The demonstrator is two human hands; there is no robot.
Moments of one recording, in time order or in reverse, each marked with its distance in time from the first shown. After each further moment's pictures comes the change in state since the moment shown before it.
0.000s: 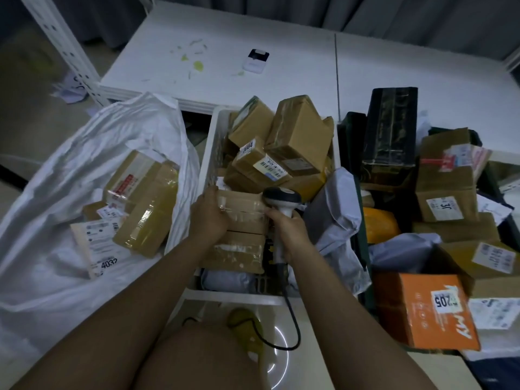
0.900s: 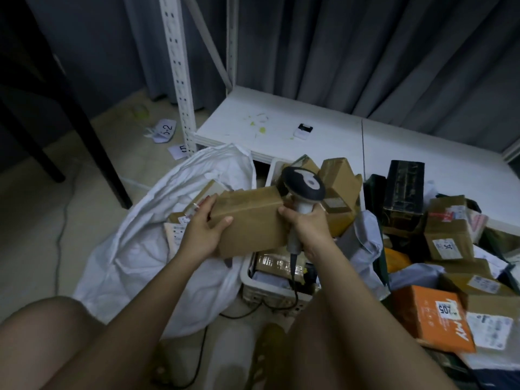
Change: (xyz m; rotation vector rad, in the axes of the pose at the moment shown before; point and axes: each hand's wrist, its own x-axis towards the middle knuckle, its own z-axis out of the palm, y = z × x) left_hand -0.136 -0.021 -0.174 -0.545 0.132 0.070; right_hand -0.161 -0.043 0.066 -0.086 -0.173 -0.551
